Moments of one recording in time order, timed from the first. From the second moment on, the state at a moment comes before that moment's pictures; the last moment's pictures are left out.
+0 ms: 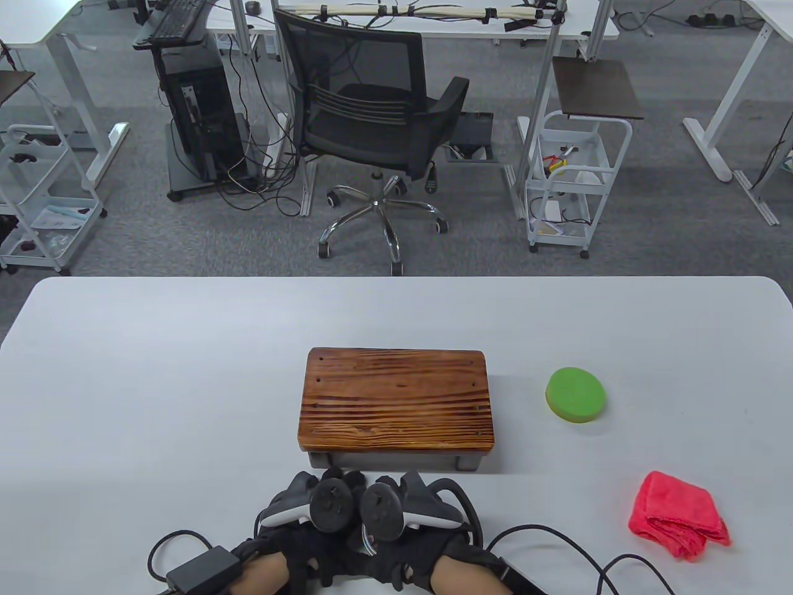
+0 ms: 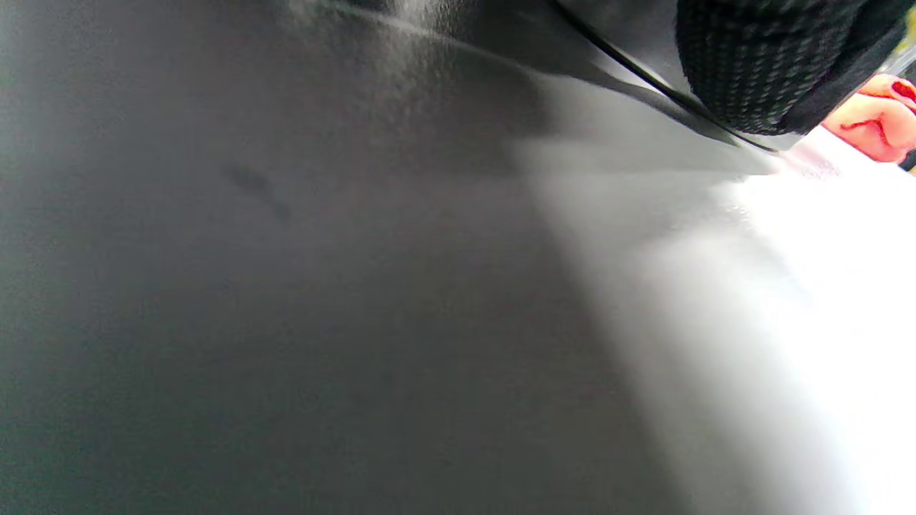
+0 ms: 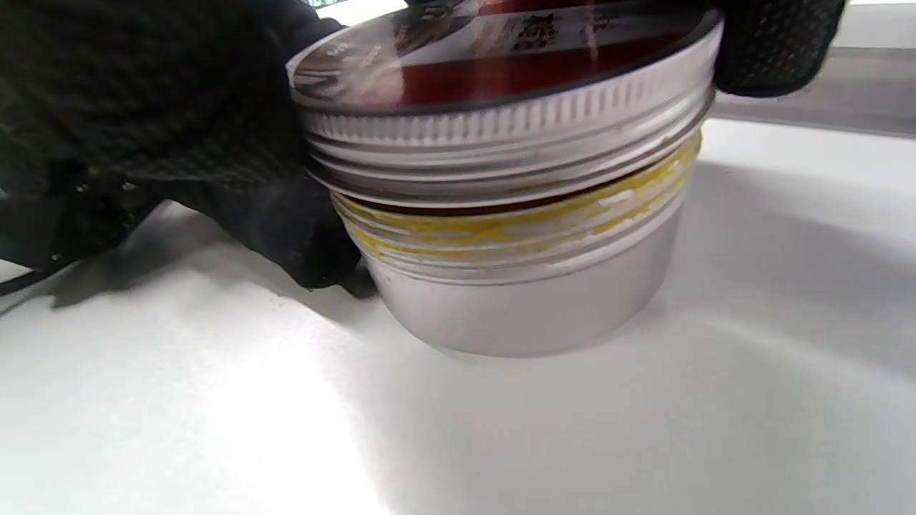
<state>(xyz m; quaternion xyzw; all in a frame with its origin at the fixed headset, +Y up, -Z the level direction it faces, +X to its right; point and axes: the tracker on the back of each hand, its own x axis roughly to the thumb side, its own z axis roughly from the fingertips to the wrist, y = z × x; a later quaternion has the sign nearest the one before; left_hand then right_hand) -0.147 -0.841 -0.305 -0.30 -0.30 0.13 0.90 0.002 -0.770 -0.287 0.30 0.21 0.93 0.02</state>
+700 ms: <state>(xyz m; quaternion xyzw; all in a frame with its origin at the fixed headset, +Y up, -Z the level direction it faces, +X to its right) -0.146 -0.841 -0.305 -0.30 -0.30 0.13 0.90 0.003 -0.773 -0.288 0.29 0.23 0.93 0.02</state>
